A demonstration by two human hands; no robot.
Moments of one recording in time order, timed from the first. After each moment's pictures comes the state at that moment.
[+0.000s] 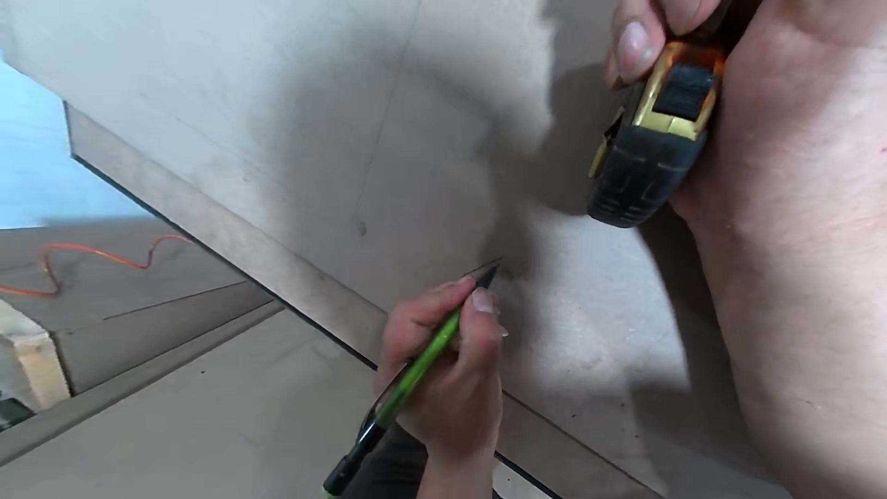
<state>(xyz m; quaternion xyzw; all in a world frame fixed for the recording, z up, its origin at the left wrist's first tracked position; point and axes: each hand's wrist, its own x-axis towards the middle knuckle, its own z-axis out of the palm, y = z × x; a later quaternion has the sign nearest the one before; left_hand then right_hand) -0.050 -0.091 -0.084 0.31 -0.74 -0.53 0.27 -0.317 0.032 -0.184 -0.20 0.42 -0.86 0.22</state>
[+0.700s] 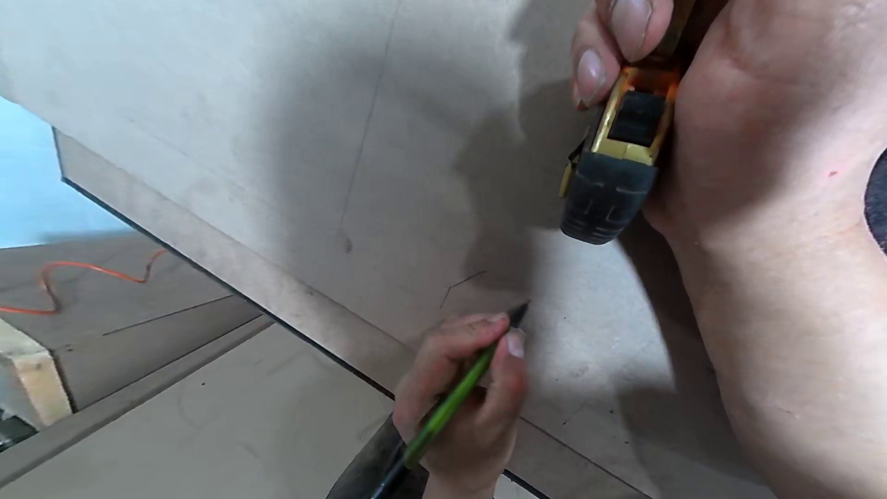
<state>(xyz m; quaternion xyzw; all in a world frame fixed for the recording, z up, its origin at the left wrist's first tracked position) -0.039 -0.083 -0.082 0.24 -0.77 -0.56 0.19 -0.260 -0.002 -0.096 -0.09 0.55 -0.83 0.09</state>
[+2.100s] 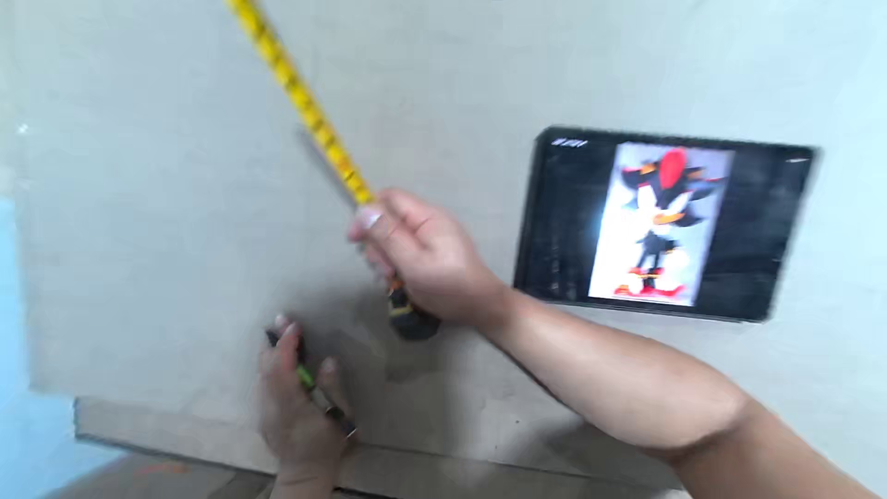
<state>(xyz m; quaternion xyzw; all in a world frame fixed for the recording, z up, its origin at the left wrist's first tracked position) -0.099 -0.229 -0.089 0.01 -0.98 -0.16 0.06 -0.258 -0.001 -0.075 -0.09 0.56 -0.82 0.13</state>
